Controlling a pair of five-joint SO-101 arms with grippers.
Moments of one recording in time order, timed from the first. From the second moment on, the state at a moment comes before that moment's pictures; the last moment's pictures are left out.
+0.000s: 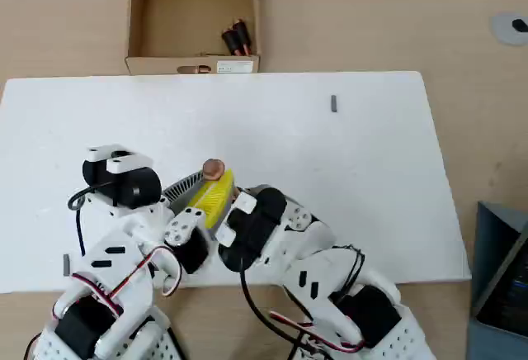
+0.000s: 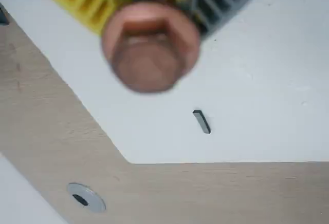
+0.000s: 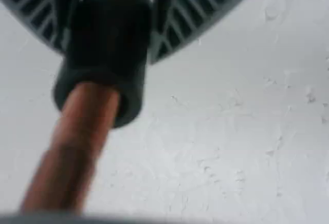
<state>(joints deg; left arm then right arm) 35.9 -104.6 75.0 46.8 15.5 -45.2 -103.4 80.1 57.5 11.7</state>
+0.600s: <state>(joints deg) 36.0 -104.6 78.1 46.1 9.2 -45.1 -103.4 80.7 57.7 11.7</state>
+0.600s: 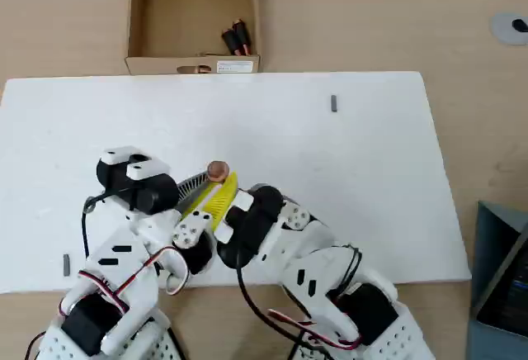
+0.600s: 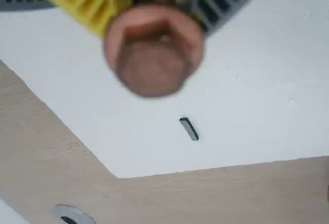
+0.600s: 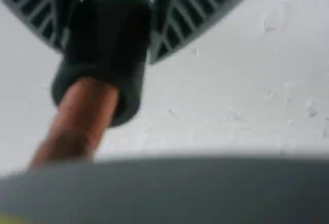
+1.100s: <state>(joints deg) 32.9 -104.5 78.0 42.4 13.7 -45.1 -103.4 80.5 57.5 11.6</state>
